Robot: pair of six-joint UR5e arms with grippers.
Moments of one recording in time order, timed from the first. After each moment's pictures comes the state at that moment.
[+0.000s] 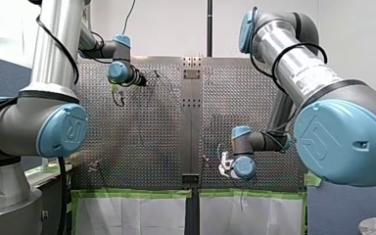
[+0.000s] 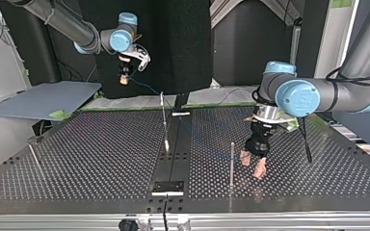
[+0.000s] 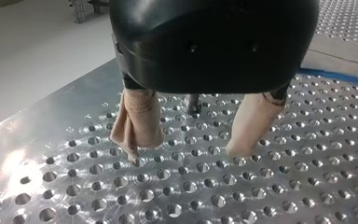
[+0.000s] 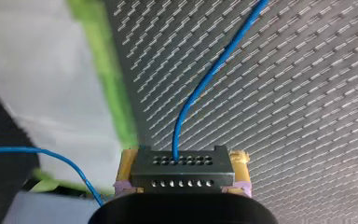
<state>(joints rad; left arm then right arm) -0.07 -1.76 -1.63 -2.86 -1.45 -2.07 2.08 -0.70 1.79 -0.75 1.93 1.72</state>
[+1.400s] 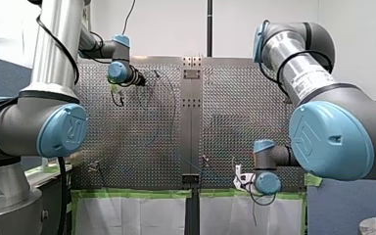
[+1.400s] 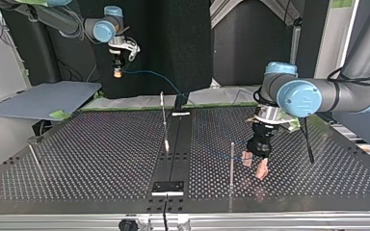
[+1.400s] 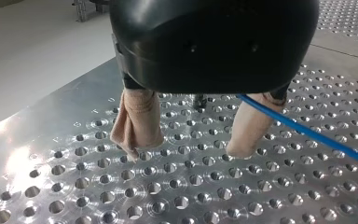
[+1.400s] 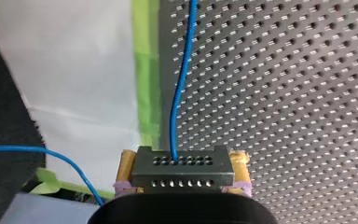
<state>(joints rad) -0.06 -1.76 -1.63 -2.86 -1.46 -2.07 1.93 -0.67 1.92 -0.95 1.68 1.61</state>
